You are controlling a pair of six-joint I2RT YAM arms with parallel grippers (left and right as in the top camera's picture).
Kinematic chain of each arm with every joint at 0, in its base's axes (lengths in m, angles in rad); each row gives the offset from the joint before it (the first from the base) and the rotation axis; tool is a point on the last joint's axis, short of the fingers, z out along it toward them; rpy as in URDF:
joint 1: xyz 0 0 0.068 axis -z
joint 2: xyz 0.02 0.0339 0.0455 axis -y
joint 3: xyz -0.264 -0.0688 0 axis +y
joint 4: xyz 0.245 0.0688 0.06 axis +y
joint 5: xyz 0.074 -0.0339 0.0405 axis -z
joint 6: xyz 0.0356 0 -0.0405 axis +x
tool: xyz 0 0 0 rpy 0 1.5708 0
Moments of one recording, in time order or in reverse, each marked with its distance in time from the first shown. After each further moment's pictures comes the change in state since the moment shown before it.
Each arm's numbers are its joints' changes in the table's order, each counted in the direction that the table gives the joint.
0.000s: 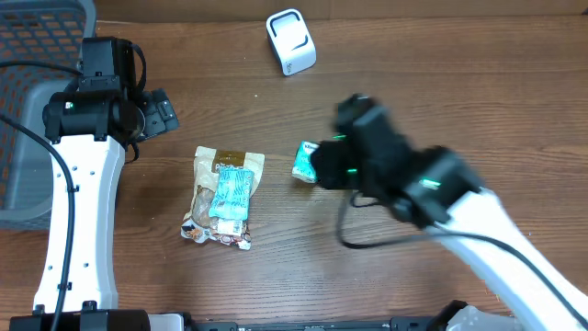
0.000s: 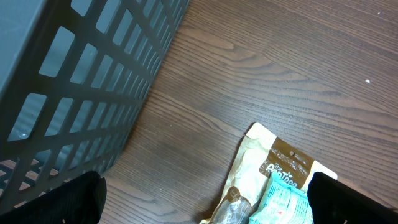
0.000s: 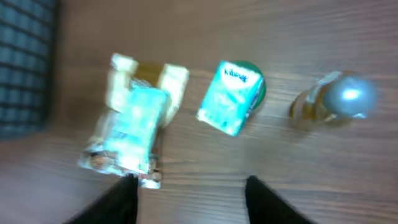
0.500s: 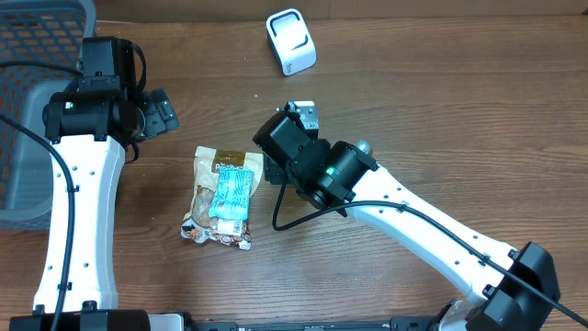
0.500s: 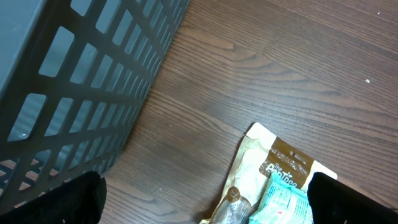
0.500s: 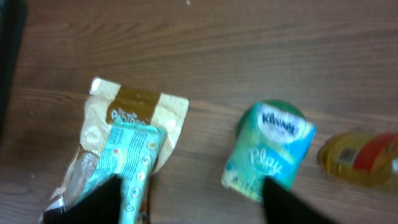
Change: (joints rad) left arm 0.000 0.000 0.000 0.000 0.000 0.000; right arm -0.114 -0.241 0.002 -0.233 0.207 0.044
